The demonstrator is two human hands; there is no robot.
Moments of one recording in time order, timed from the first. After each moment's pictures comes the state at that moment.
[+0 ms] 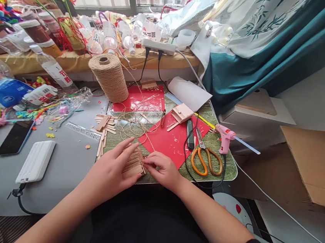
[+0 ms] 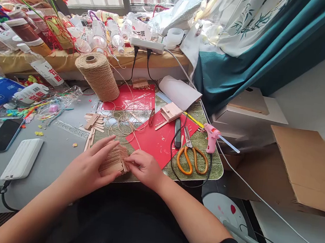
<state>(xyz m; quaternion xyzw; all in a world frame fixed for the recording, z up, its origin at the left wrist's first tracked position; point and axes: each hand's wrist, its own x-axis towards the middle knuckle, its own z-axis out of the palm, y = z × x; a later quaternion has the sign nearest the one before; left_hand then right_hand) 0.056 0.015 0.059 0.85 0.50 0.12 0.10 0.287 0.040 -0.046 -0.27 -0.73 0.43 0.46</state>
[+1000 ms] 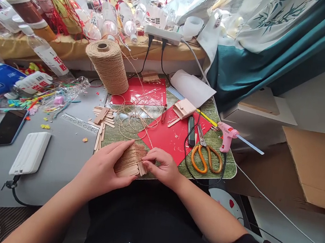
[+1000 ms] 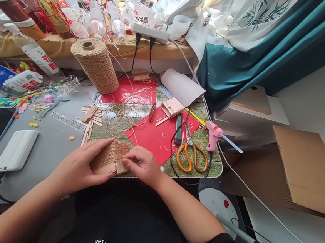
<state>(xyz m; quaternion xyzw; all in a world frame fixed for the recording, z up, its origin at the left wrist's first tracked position) 0.040 0.014 0.051 0.83 0.52 0.14 0.17 0.284 0.038 -0.039 -0.28 -0.69 0.46 0.49</state>
